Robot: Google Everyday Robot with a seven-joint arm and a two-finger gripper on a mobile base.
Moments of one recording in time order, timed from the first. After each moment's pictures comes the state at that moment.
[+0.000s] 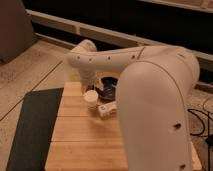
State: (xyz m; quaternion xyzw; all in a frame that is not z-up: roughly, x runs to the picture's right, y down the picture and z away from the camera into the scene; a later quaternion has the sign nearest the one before) arm -0.033 0.004 0.788 -0.17 0.23 0.65 0.70
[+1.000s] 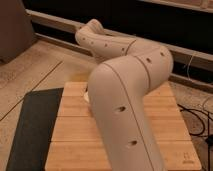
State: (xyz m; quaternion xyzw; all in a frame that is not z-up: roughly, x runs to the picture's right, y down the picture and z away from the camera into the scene) arm 0.009 -0.117 0.819 -0.07 0.31 0.61 0.73
